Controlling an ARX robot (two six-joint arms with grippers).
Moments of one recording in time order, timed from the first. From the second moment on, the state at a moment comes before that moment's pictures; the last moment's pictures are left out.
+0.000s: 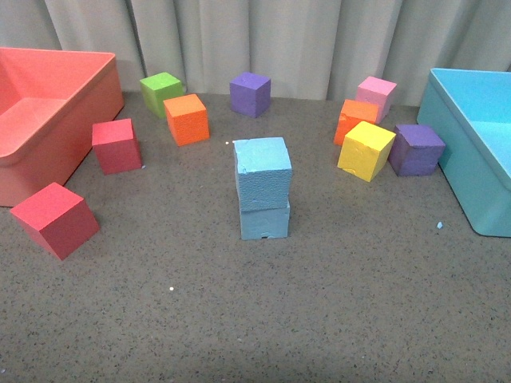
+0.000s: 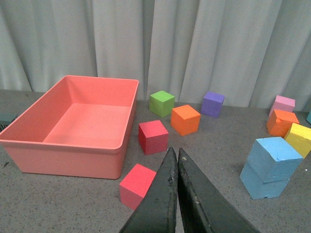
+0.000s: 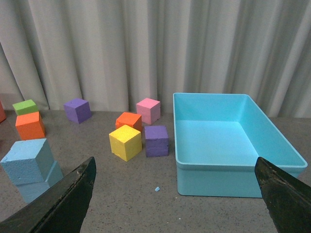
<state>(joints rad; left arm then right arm) 0.00 0.18 0.02 0.18 0.00 -0.01 0.00 0.00 0.00 0.00 0.00 0.00</state>
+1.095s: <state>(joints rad) 0.00 0.00 0.02 0.00 0.00 -0.01 0.00 0.00 0.00 0.00 0.00 0.00</state>
